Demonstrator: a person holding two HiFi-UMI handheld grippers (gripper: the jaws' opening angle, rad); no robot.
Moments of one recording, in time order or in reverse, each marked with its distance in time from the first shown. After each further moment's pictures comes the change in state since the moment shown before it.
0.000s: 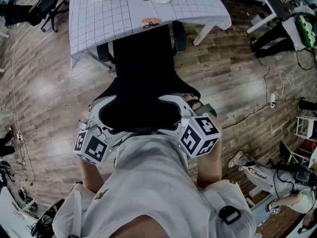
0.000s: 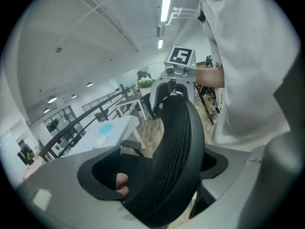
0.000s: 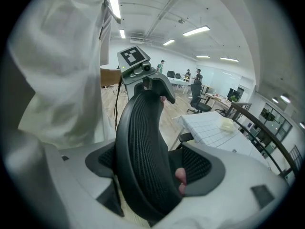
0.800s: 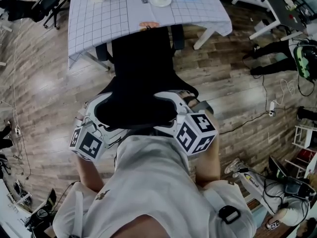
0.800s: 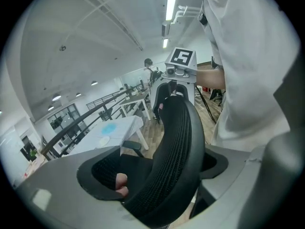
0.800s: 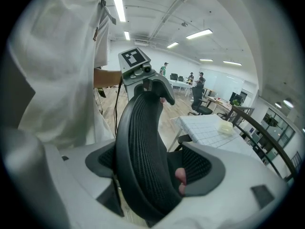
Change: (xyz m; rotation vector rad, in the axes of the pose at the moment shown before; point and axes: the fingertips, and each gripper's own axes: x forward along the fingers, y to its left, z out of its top) left arm 0.035 0.024 0.019 -0.037 0.017 0.032; right arm -0.019 -0.040 -0.026 -0.048 -0.025 0.023
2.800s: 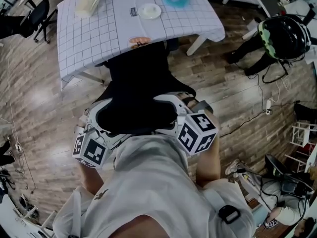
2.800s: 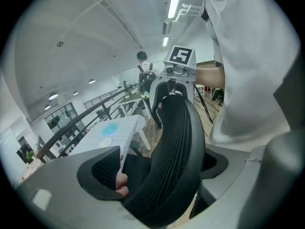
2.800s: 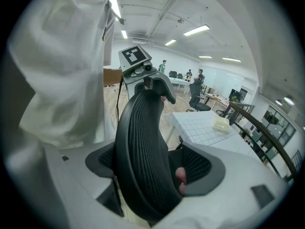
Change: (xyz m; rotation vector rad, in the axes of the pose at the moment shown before) left arm 0.051 0.086 0.011 0.001 0.020 -0.029; right arm -0.004 -0.096 -0.027 0.014 0.021 0.016
